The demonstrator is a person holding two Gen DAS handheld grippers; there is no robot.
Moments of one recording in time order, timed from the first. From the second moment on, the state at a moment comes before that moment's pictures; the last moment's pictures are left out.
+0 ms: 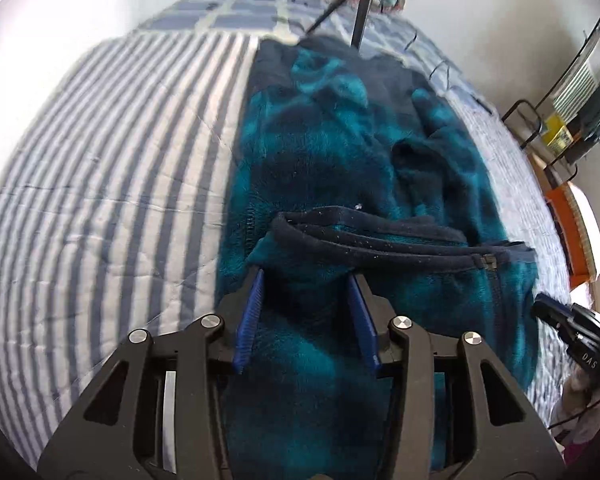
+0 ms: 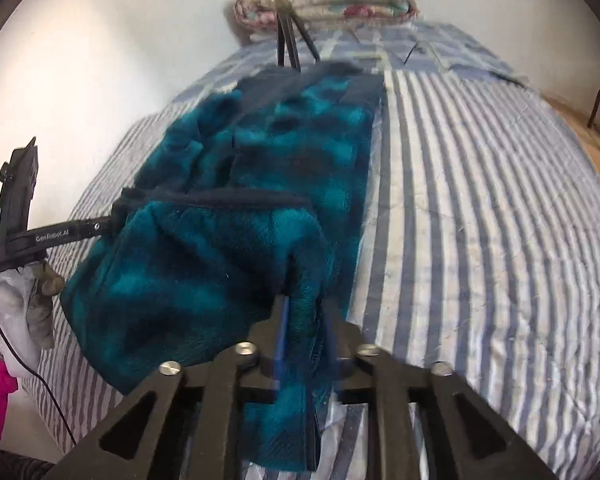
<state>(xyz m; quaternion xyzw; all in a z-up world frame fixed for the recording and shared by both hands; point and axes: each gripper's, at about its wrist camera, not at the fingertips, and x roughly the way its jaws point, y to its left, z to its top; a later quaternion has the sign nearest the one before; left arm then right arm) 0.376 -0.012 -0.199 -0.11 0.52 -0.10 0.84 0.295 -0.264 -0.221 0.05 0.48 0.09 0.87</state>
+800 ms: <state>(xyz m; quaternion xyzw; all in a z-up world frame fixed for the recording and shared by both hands) 0.291 -0.024 -0.150 -0.05 0.49 -0.13 0.86 0.257 -0.210 -0.175 0.01 0.45 0.07 0.89</state>
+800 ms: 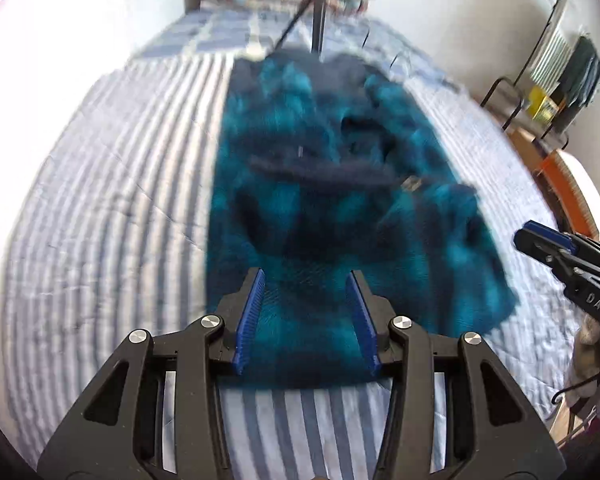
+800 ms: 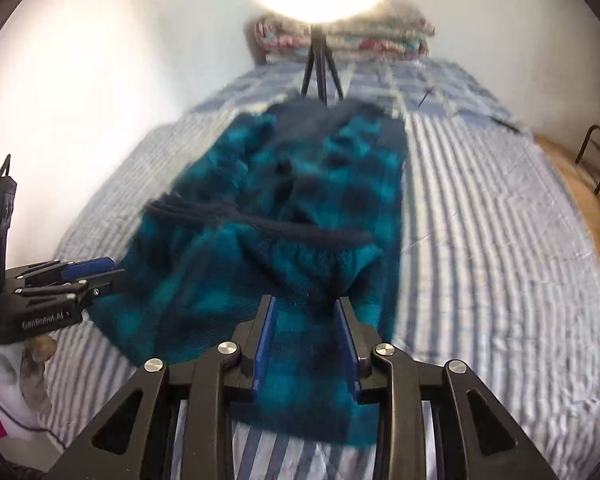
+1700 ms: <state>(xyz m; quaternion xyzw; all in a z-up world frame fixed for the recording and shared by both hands) 0.315 0.071 0.127 -0.09 0.33 -0.11 0.93 0.225 -0.274 0.075 0.00 0.30 0.07 0.95</state>
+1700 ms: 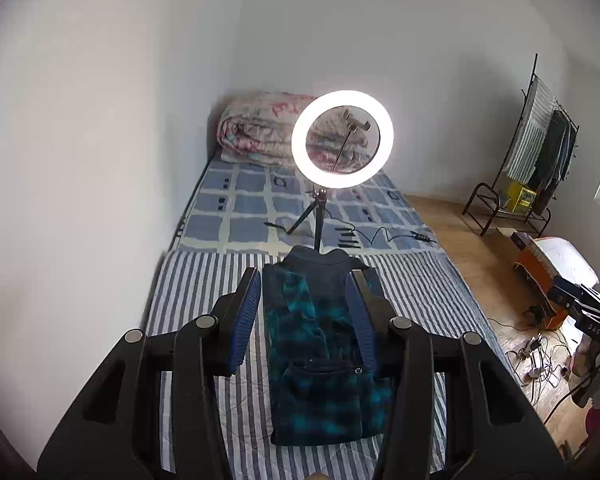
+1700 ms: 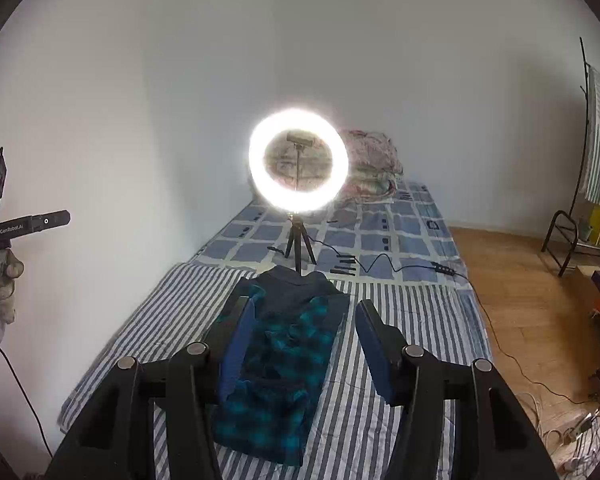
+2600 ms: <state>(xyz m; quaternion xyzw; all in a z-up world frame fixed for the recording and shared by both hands) 0.654 0.045 -0.246 -0.18 0.54 -0.12 0.81 0.557 -0.337 -0.211 0.05 0.44 0.13 0.89</state>
